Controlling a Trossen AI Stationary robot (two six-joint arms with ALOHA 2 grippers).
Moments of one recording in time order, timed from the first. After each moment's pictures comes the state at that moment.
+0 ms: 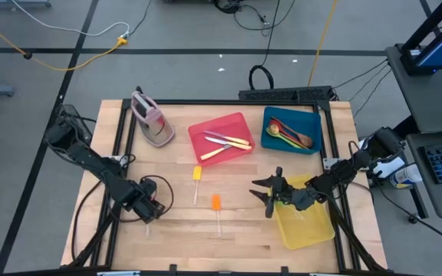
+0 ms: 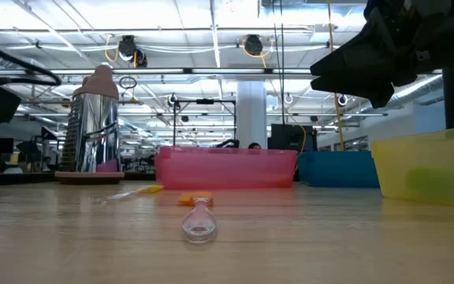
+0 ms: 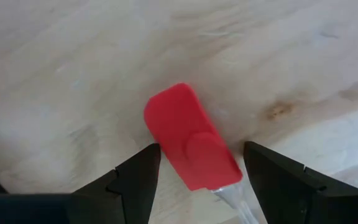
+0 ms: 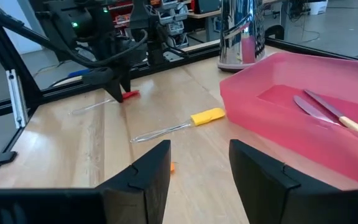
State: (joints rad) left arm -0.70 1.39 0.60 -0.81 0.03 -1.79; right arm 0.56 1.47 0.42 0.79 0.81 0.41
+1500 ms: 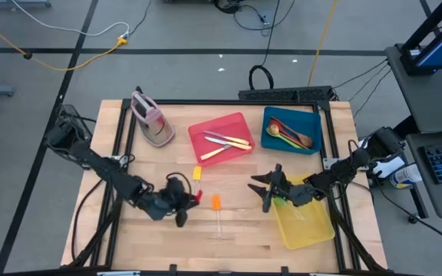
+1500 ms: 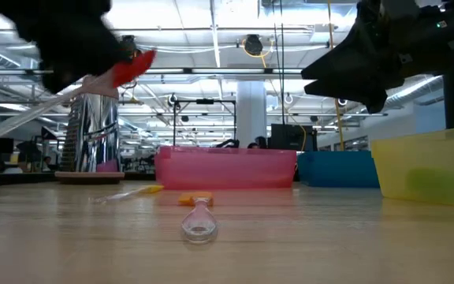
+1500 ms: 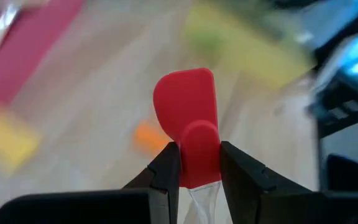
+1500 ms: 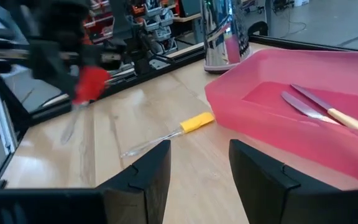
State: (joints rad) left arm -0.60 1.39 0.72 0.02 -0.57 -0.93; right arm 0.50 1.47 0.42 0.80 0.81 0.49
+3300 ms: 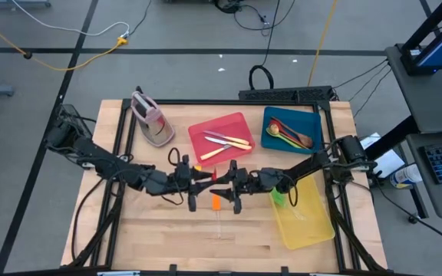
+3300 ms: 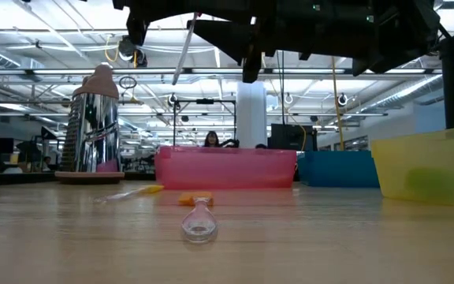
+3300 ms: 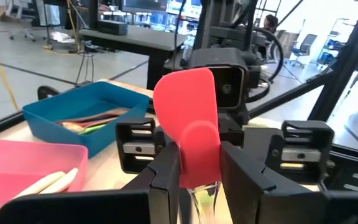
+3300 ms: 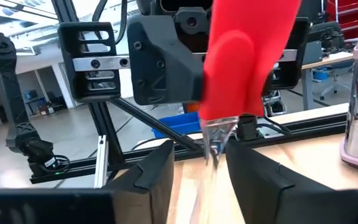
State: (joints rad) left arm -0.40 1.39 0.72 0.58 -0.56 -0.25; right arm 0.23 1.87 0.82 1.20 0.15 0.22
